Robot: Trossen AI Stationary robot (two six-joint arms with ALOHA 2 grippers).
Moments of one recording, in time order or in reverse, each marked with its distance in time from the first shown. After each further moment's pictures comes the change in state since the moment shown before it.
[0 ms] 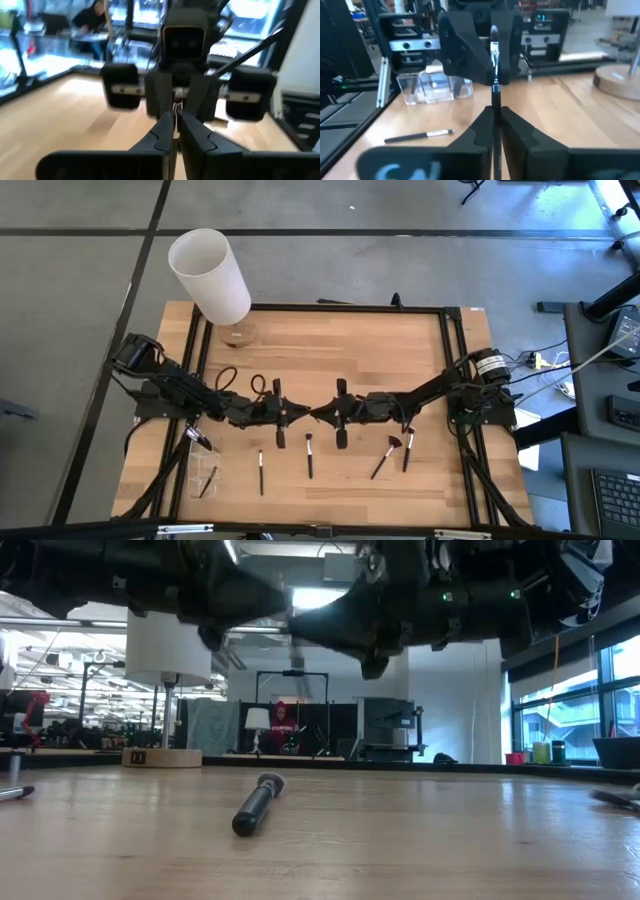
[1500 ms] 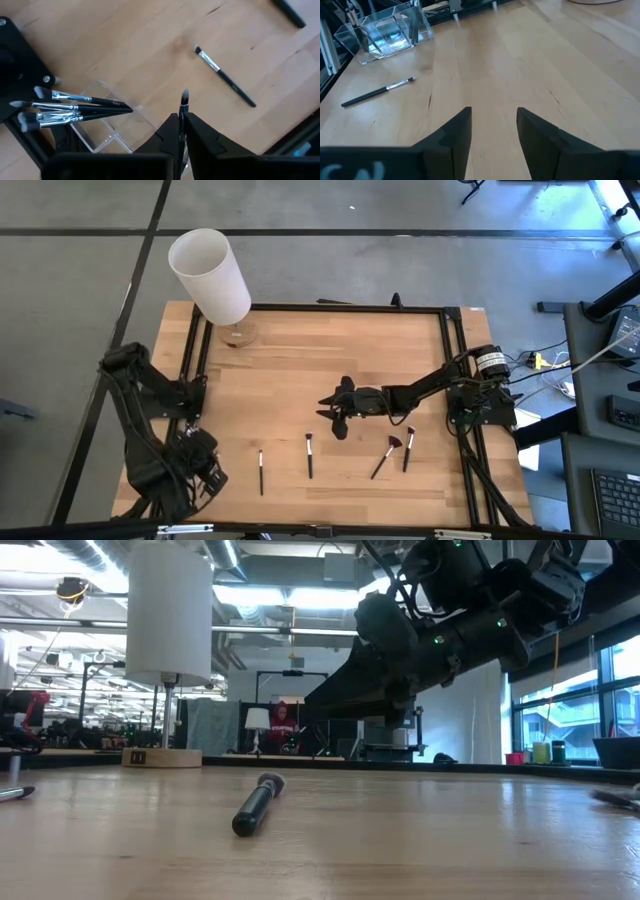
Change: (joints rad) left arm -0.745 0.014 0.886 -2.481 0.151 -1.922; right arm -0.073 -0.009 0.000 -0.330 -0.004 0.227
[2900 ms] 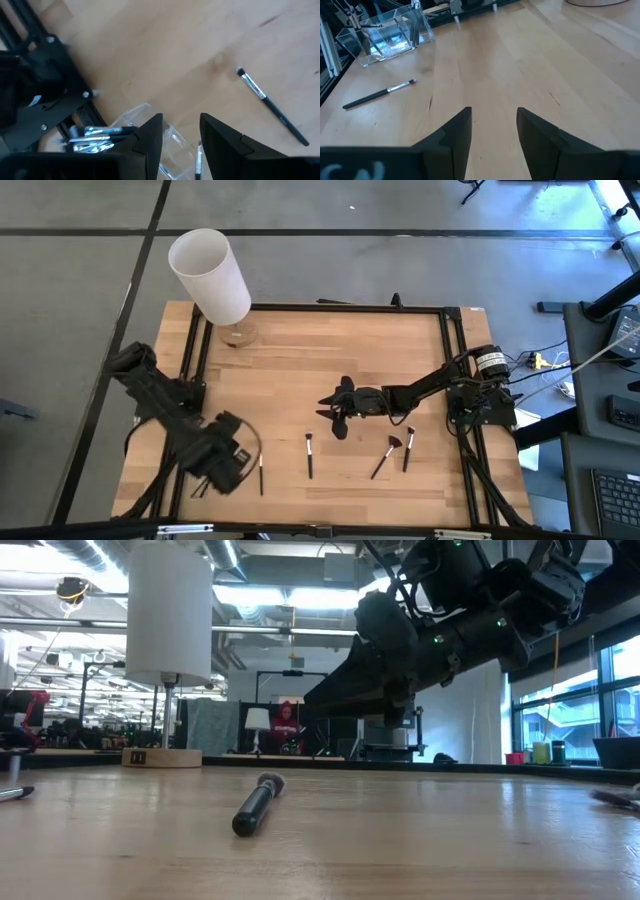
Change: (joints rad) left arm 0.307 0.037 0.000 -0.073 0.171 0.280; right arm 0.000 0.000 0.000 0.008 -0.001 0.000
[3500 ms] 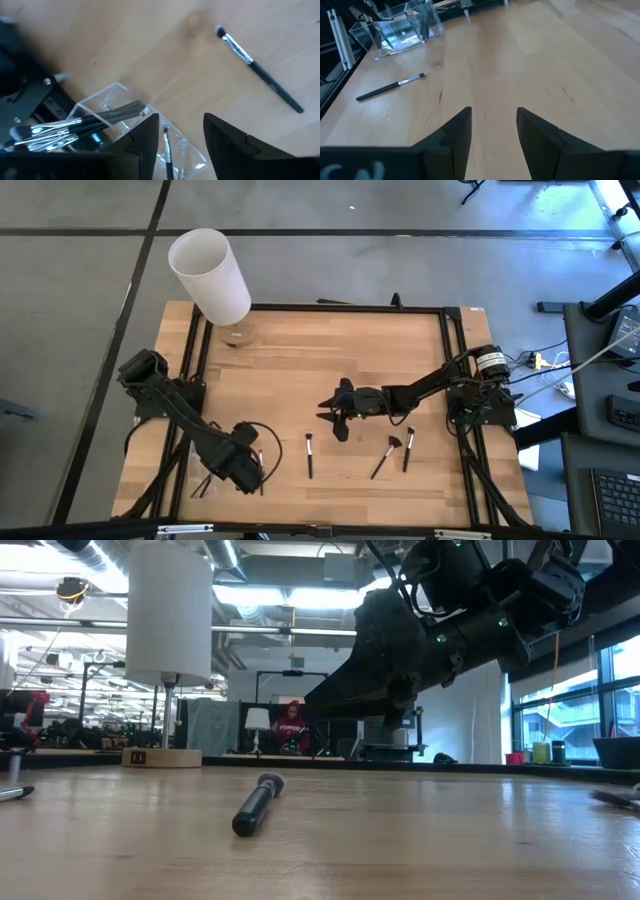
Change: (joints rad) left arm 0.082 0.106 0.000 0.147 0.187 0.195; right arm 0.000 0.000 0.000 -0.008 -0.052 0.004
